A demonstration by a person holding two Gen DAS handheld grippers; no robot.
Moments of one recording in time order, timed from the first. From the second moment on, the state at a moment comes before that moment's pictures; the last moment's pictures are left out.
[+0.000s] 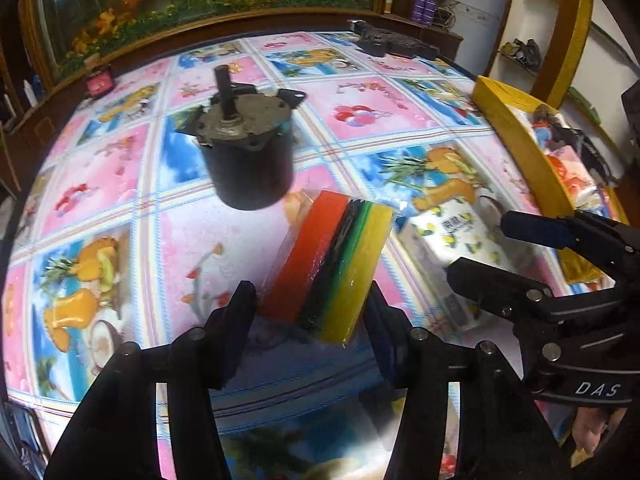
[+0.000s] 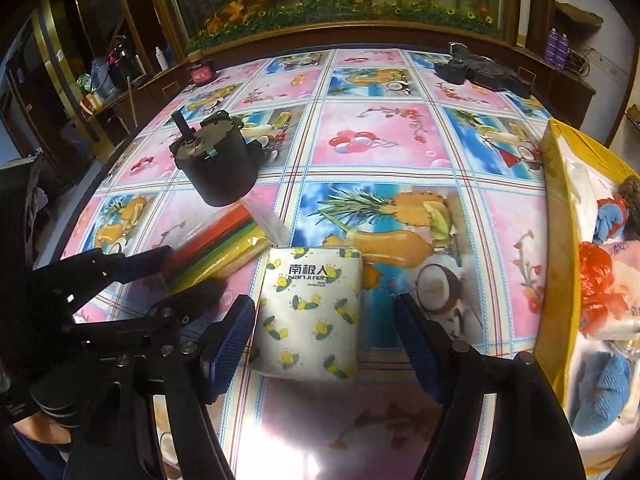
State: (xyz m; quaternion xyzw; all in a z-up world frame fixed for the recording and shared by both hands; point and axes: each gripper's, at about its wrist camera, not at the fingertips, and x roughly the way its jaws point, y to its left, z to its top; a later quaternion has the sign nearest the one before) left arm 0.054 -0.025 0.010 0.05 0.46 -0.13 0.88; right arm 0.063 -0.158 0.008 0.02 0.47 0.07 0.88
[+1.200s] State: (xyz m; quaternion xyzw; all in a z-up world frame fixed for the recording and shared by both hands) left arm 0.034 -0.073 0.039 0.01 0.39 -0.18 0.90; right arm -0.008 -0.238 0.038 0.08 0.42 0.05 0.90
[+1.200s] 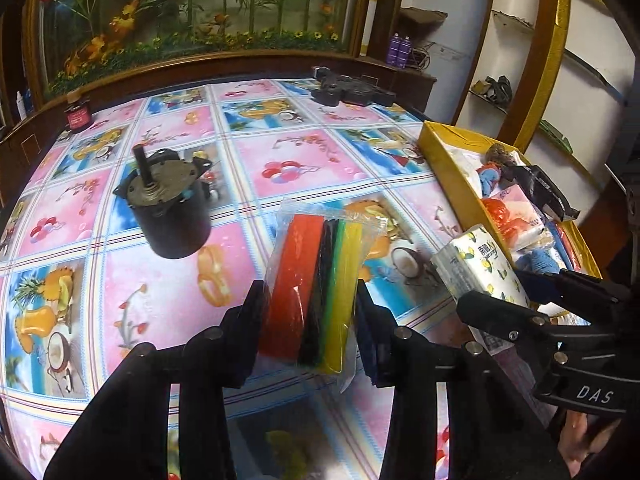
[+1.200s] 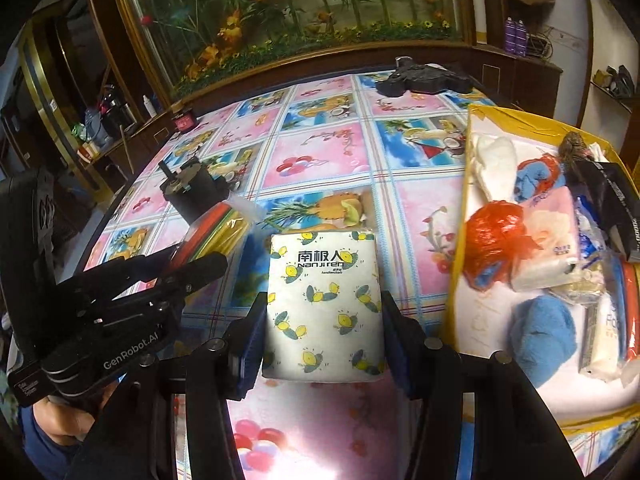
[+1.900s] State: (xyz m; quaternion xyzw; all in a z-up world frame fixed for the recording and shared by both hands) left arm 0.019 -0.153 0.068 0.02 0.37 -0.24 0.90; right arm -0.049 -0.332 0.068 0.15 0.36 -0.01 0.92
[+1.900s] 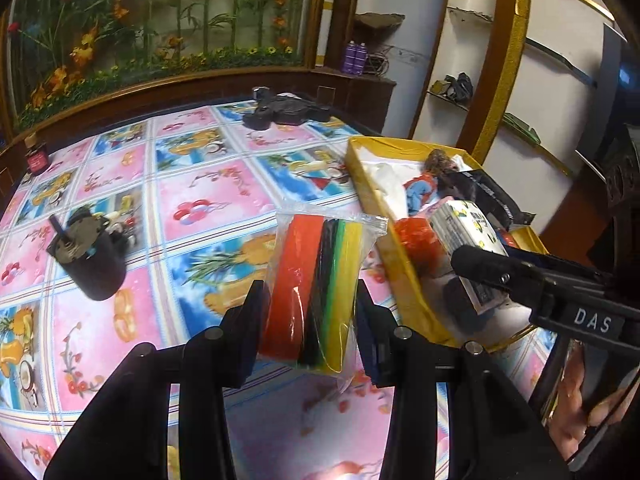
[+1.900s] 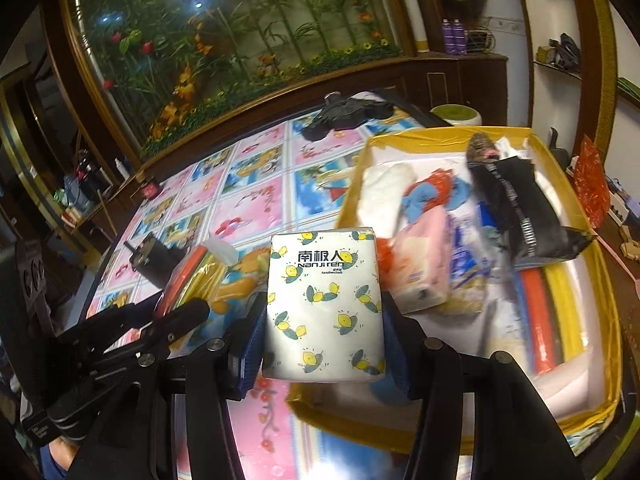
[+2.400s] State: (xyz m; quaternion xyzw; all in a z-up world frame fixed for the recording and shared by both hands) left arm -0.001 -0.238 0.077 0.04 0.35 -0.30 0.89; right arm -0.079 -0.396 0.104 0.16 0.33 -0.08 0.93
